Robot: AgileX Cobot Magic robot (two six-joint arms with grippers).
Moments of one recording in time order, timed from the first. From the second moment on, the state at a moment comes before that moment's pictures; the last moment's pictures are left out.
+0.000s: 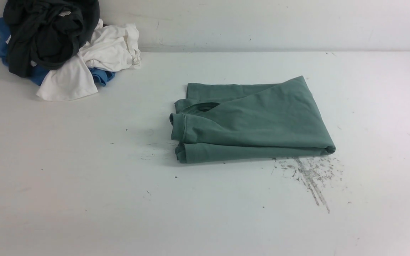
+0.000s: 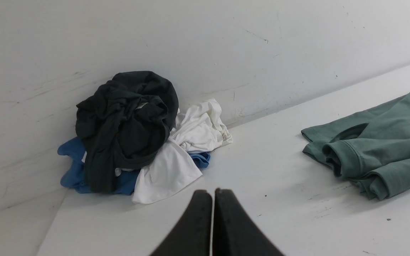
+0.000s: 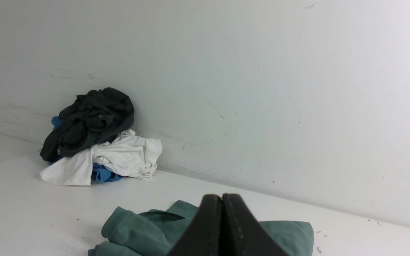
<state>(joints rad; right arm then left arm) 0.38 0.13 -0.14 -0.13 0.02 0.05 -0.24 -0.01 -0.18 0.31 0.29 -0.06</state>
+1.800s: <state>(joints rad) -0.03 -0.01 0.02 -0.05 0.36 0.18 -0.17 -0.01 0.02 0.29 0.31 -0.13</state>
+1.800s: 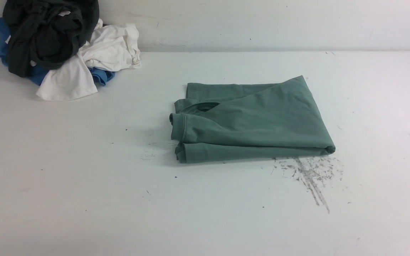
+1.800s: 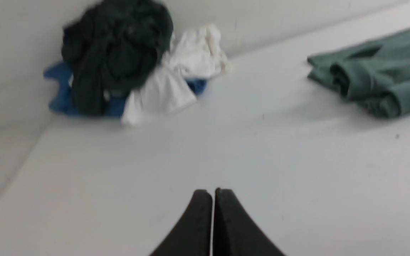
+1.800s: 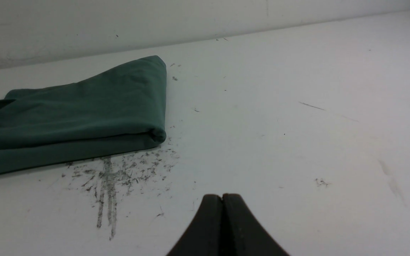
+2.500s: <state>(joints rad) -0.03 -0.01 0.02 -0.05 0.36 0.18 -0.16 -0.01 0.02 0.15 0.35 -0.07</state>
